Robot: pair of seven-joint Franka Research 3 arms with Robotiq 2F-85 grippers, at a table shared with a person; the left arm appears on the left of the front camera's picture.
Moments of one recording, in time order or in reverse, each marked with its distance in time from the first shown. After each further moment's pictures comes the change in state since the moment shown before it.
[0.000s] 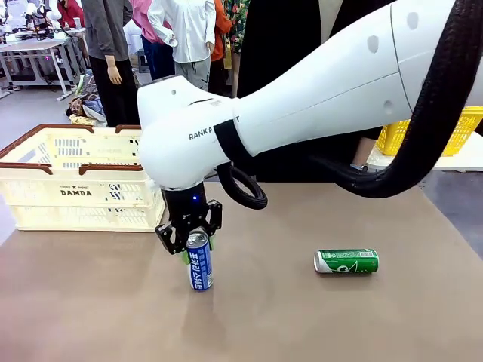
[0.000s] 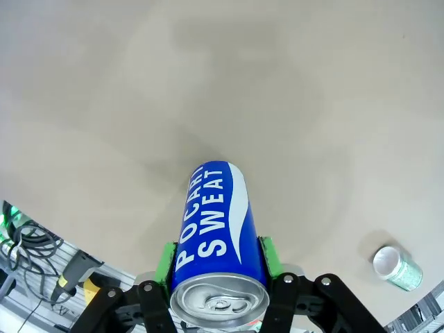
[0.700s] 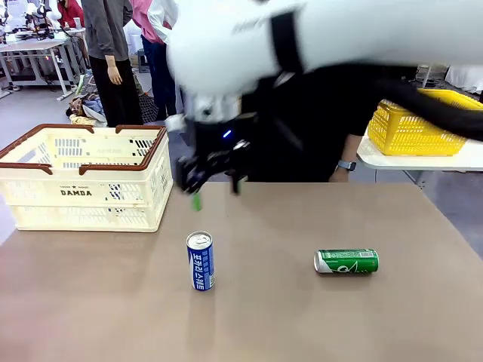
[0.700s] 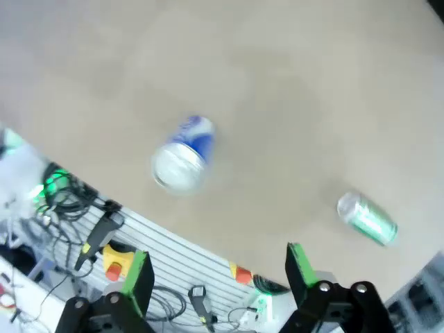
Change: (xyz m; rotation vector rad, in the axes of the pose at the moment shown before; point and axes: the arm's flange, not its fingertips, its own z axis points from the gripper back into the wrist) left arm 0.000 0.000 0.000 0.000 0.000 0.001; right arm -0.073 -0.082 0.139 0.097 -0.083 -0.084
